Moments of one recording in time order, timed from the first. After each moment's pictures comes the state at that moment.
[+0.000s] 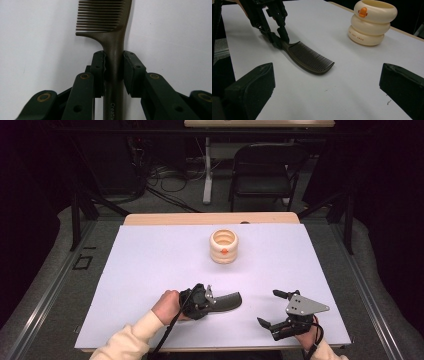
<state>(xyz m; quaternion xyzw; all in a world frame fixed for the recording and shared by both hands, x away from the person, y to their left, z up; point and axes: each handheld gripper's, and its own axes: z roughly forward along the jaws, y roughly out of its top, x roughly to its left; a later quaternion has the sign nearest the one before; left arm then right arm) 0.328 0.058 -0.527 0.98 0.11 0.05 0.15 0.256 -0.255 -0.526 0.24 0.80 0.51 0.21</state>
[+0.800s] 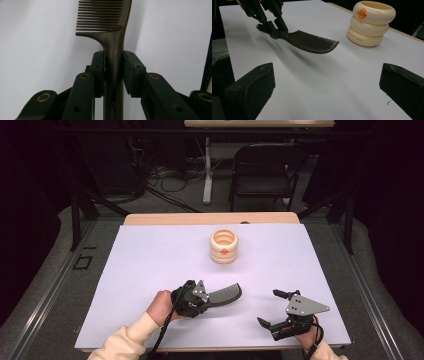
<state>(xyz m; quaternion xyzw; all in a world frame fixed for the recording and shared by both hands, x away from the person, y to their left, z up) 0.324 0.078 -0.512 0.96 0.14 0.05 0.24 0.255 -0.255 -0.525 0.24 0.79 0.51 0.21</state>
